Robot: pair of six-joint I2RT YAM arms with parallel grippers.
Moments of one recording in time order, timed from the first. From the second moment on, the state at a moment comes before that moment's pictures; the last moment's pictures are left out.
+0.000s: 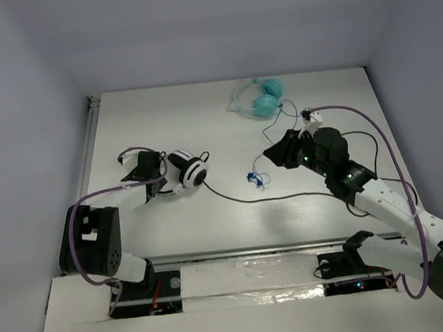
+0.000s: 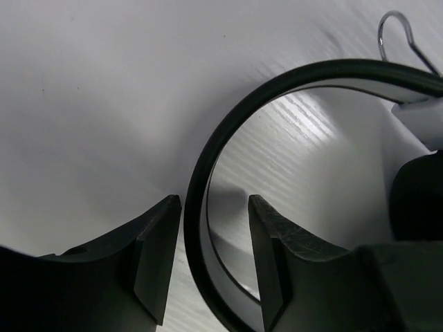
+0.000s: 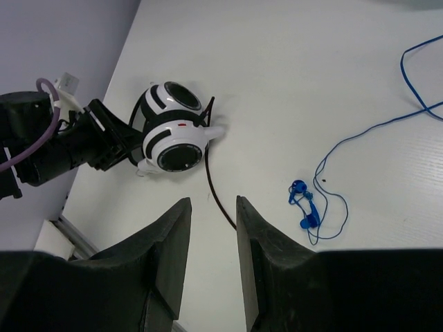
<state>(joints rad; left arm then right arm) -0.21 1.45 0.65 -0.18 -0.42 -0.77 0.52 1.00 0.72 0.01 -0.14 0.61</state>
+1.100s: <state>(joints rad) -0.20 1.30 1.35 -0.51 0.12 -0.52 0.54 1.20 0.71 0.21 -0.32 0.52</state>
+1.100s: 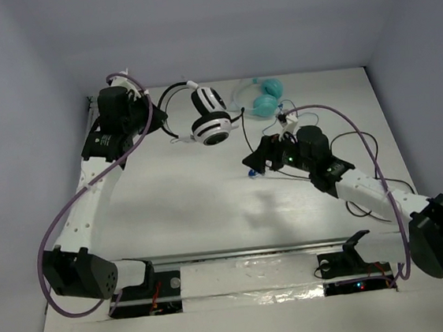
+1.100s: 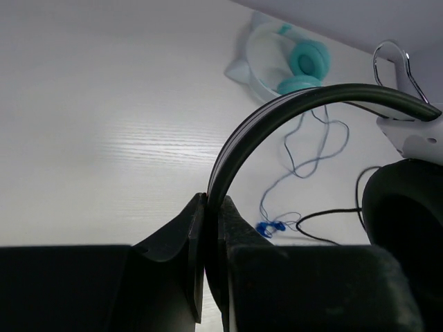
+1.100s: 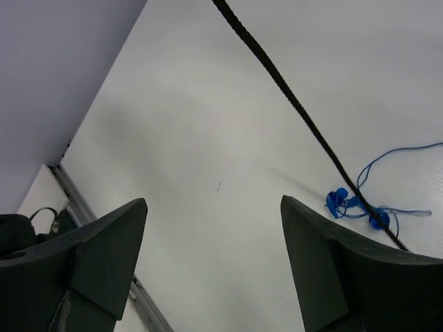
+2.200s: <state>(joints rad) -0.10 1.30 1.59 -0.52 0.46 -0.58 0.55 1.30 0.57 0.38 -0.17 0.49</state>
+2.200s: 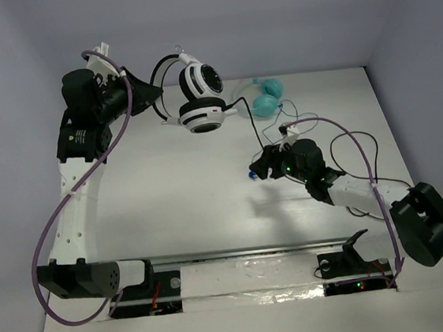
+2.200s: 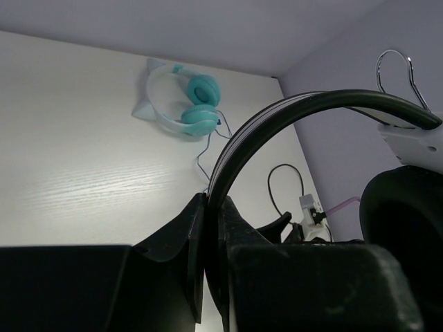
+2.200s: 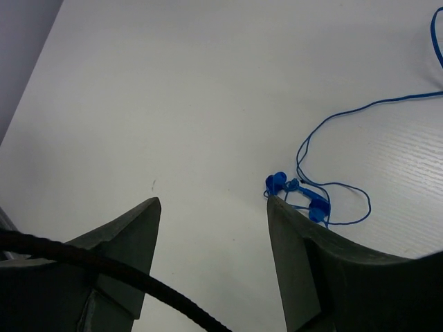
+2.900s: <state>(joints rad) -0.07 1.26 1.30 -0.33 0.48 -0.71 0.62 1.25 0.69 0.22 -0.11 0.54</state>
